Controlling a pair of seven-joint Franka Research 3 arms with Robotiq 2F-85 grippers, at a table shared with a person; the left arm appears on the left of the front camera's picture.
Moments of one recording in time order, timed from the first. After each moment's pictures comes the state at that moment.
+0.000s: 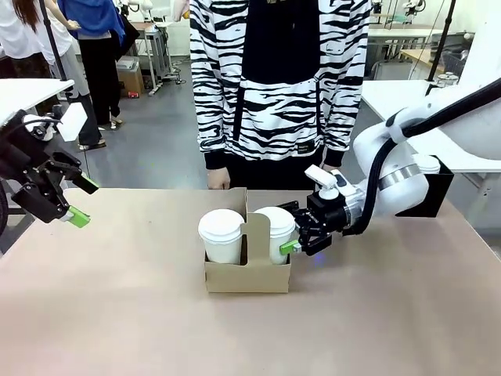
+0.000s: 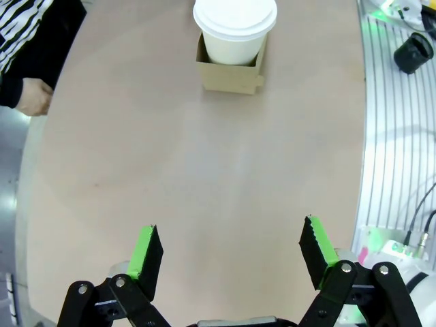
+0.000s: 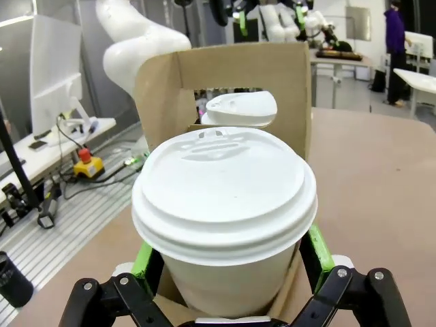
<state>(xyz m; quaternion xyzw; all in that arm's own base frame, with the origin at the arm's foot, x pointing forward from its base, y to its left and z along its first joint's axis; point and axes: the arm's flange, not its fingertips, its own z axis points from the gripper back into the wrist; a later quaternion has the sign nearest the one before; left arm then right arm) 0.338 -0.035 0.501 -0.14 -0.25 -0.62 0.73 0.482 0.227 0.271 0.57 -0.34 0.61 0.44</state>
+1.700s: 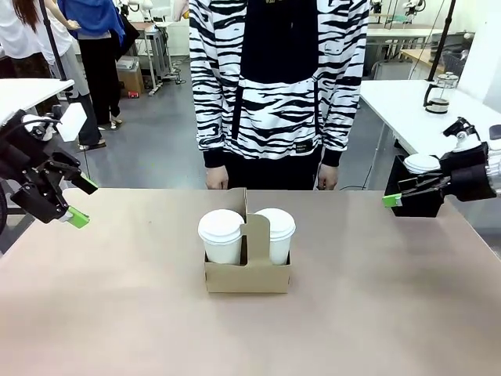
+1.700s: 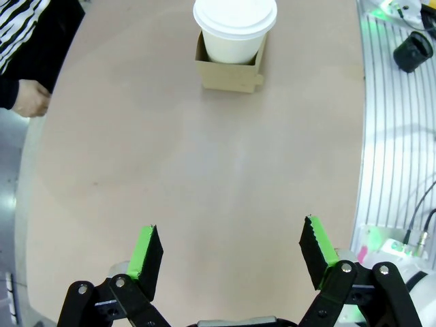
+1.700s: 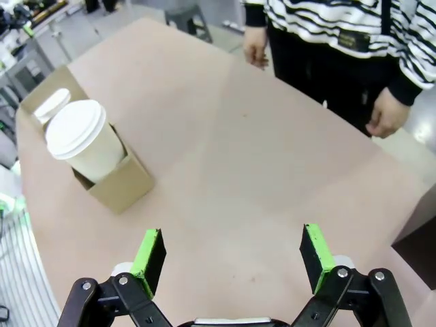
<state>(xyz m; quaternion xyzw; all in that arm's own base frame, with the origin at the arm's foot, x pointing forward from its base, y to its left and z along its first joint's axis) 0.338 -0.035 0.502 -0.14 -0.25 -0.62 0.73 0.388 0.021 0.412 0.25 -0.40 0.34 0.81</state>
